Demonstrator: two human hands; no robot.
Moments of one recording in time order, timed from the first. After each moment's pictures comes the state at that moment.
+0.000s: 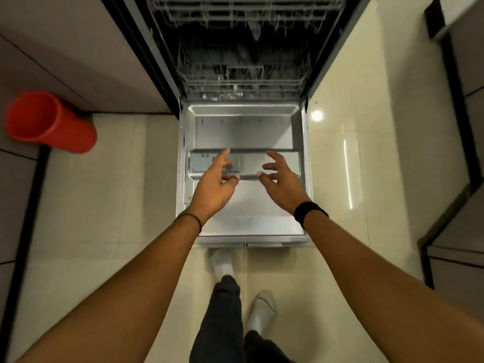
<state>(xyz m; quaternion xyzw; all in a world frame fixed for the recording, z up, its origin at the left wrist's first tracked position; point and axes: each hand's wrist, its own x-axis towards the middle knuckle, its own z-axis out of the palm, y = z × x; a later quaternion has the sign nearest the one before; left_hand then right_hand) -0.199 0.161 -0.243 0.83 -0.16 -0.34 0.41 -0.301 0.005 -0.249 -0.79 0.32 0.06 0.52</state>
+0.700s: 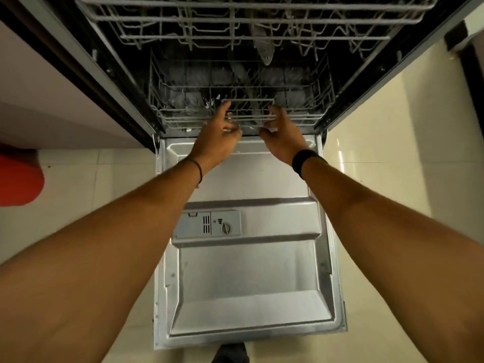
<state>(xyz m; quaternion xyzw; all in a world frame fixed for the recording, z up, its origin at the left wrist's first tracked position) 0.082 -0.020 -0.393 0.82 -0.21 -0.33 0.42 -0.018 -0.160 -0.389 -0.82 0.36 0.03 0.45</state>
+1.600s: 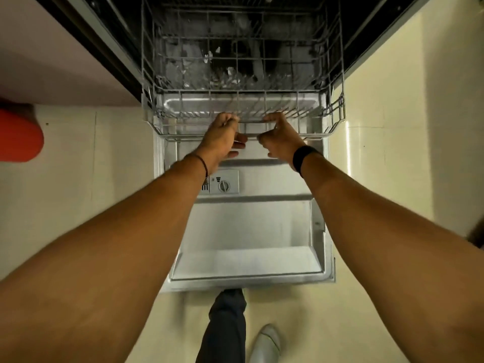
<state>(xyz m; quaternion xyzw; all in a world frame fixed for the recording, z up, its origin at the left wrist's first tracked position) -0.005 0.012 -0.408 0.75 0.02 -0.46 0.48 -0.088 -0.123 -0.428 -0.71 0.43 0.15 0.54</state>
